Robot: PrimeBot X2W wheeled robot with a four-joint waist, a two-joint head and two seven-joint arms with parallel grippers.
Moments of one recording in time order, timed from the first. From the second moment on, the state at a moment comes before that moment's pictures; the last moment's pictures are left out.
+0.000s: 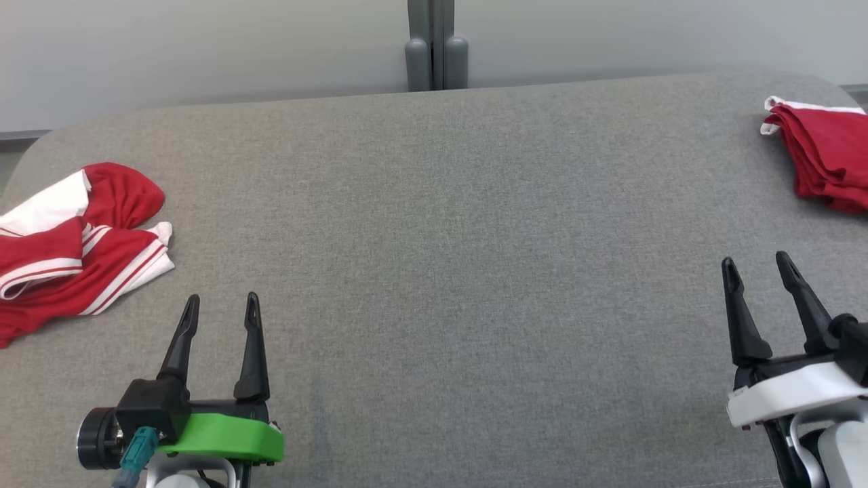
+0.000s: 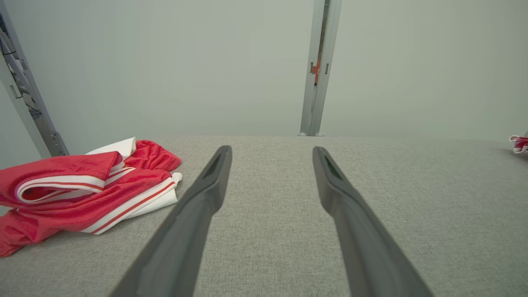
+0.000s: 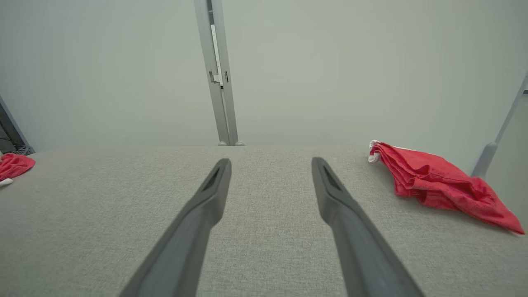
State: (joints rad) left arm -0.05 0.05 -0.04 0.13 -0.17 -0.07 -0.26; right arm -0.06 -0.26 -0.01 0.13 0.30 0.13 -0.26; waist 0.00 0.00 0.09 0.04
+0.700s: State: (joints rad) left arm -0.02 0.05 -0.02 0.16 -0.16 -0.09 -0.26; right arm 0.03 -0.20 -0.04 0.10 0.27 0.13 -0.26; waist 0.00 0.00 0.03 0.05
